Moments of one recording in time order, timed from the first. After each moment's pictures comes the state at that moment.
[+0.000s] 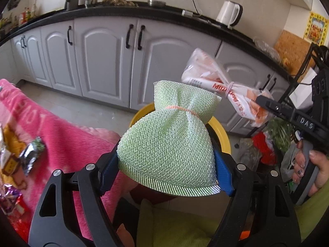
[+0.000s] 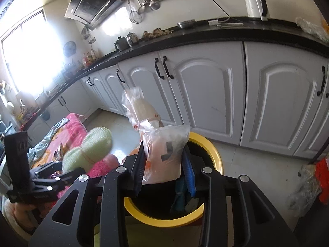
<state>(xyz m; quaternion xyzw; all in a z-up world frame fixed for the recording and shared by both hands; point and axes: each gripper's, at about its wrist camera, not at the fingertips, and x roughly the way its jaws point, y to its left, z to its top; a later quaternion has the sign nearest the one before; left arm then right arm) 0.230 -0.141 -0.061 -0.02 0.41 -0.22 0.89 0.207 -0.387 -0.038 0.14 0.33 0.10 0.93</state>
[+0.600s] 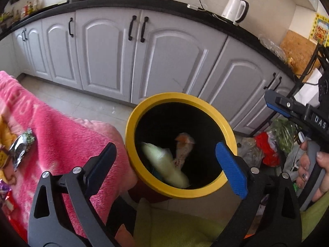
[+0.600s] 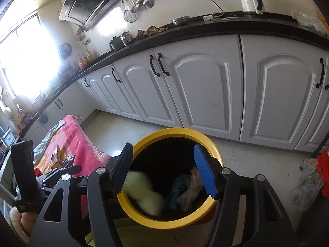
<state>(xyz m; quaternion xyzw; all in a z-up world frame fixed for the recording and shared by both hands) 0.236 -0.139 -0.079 -0.03 0.41 -0.21 0.89 0.215 -0.388 -0.047 0.15 0.34 0.09 0.92</state>
